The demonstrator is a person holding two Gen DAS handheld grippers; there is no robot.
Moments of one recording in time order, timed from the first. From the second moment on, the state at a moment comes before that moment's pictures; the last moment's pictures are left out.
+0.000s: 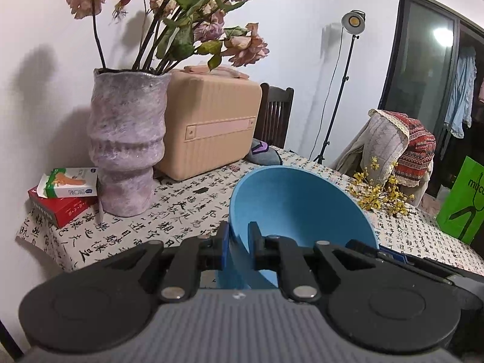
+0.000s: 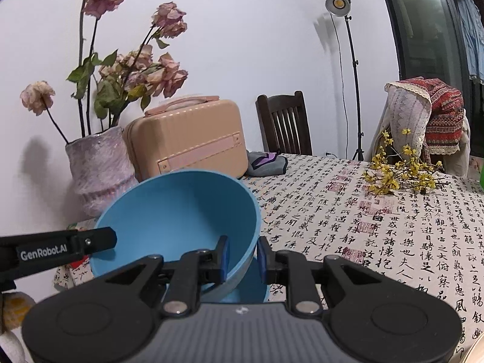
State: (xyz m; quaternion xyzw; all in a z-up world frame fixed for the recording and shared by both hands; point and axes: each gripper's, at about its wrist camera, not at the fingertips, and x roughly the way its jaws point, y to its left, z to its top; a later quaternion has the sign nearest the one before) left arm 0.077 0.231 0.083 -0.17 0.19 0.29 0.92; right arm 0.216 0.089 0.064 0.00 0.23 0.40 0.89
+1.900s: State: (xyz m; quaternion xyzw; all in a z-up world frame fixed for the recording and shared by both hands) left arm 0.065 0.241 0.044 -0.18 0.17 0.27 0.93; right arm 0.224 0.077 0.030 0.01 0.23 0.39 0.89
